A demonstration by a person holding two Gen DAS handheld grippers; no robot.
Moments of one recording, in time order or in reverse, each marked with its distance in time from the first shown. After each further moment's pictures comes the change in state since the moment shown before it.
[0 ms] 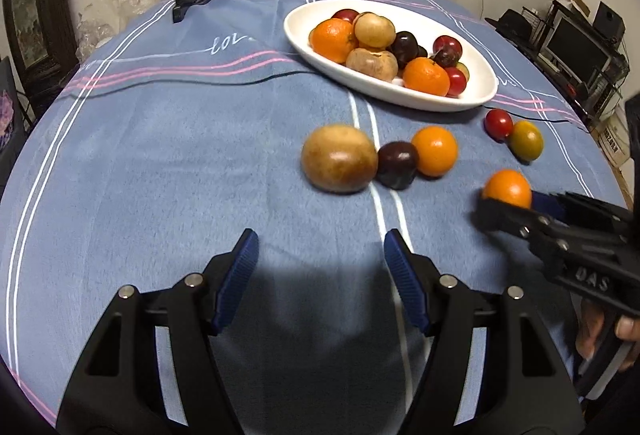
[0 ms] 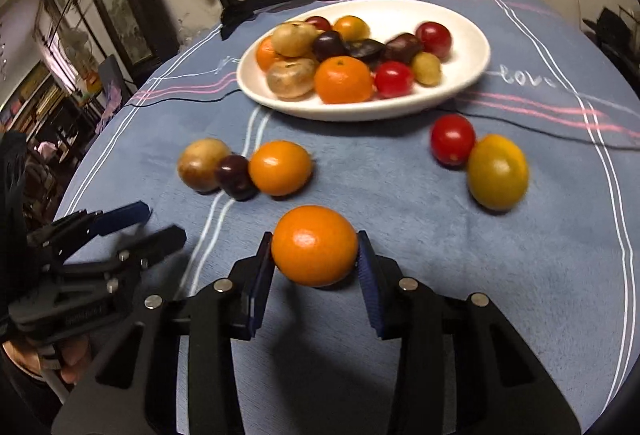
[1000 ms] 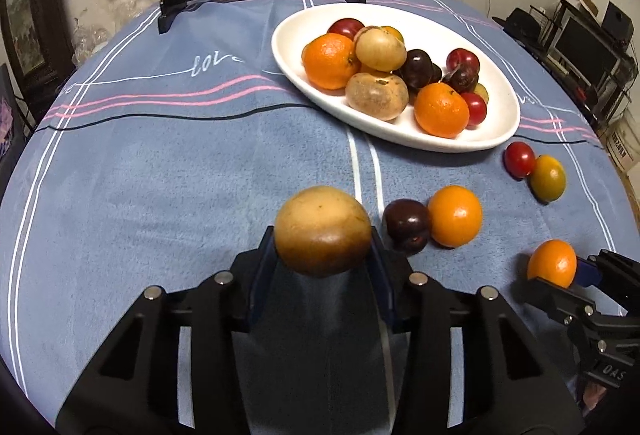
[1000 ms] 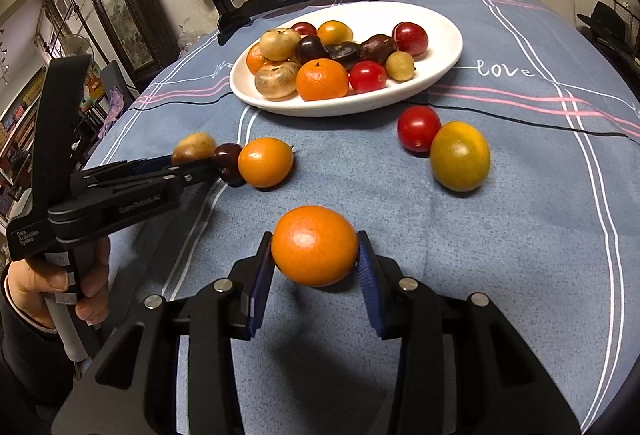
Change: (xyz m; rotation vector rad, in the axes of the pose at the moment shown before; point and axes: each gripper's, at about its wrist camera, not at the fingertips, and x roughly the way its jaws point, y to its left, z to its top) left arm 0.026 -0.003 0.038 -0.013 0.008 0.013; right arm -0.018 -0.013 -0.011 0.009 -0.011 0.010
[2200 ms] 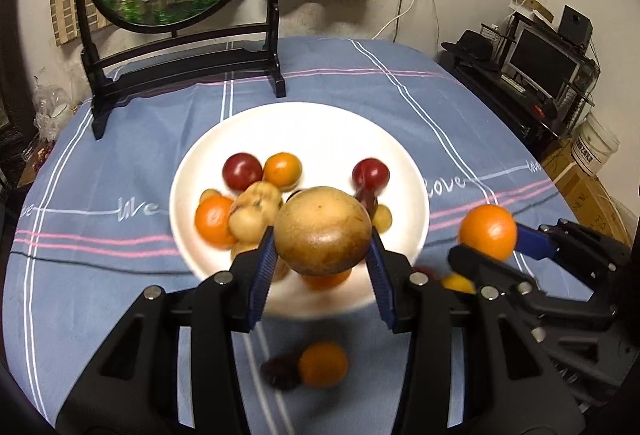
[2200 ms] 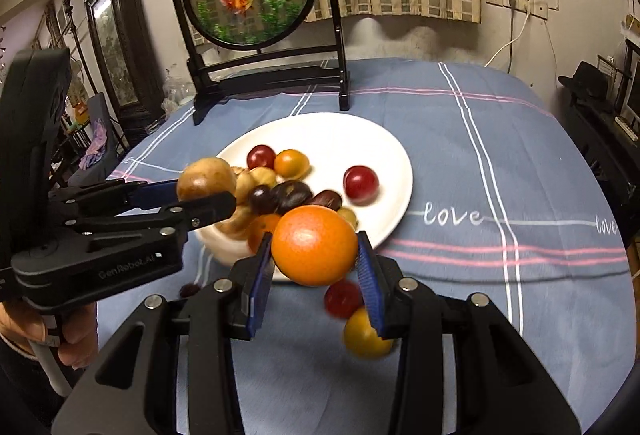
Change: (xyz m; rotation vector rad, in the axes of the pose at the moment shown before) left arm -0.015 -0.078 0.106 0.108 -0.110 -0.123; right arm -0.022 -0.028 0.105 -0.067 -0.183 -0.109
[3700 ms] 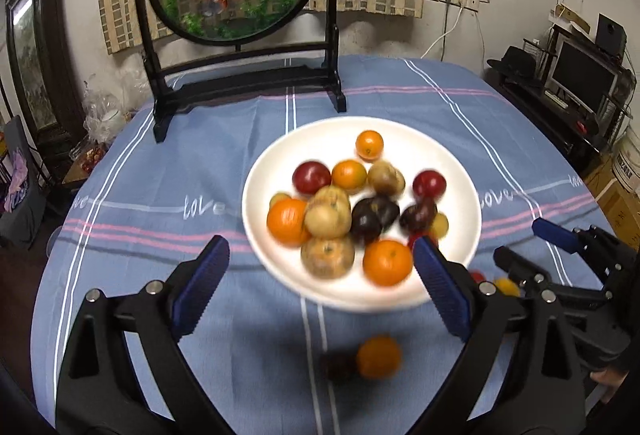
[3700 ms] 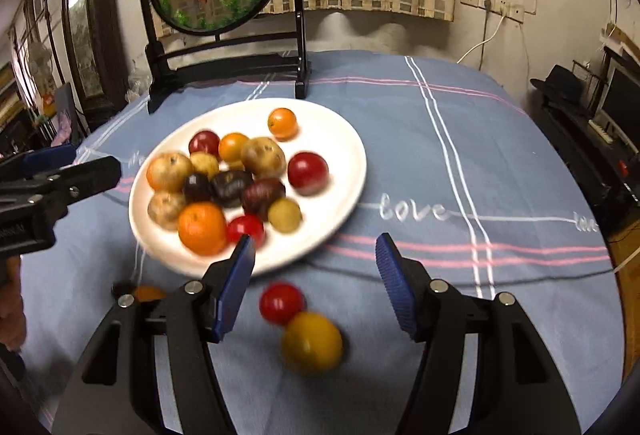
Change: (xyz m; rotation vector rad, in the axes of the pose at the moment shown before) left arm -0.033 0.021 -0.025 -0.038 -0.072 0.185; right arm 0.010 -0.017 -0.027 -0.012 0.009 -0.133
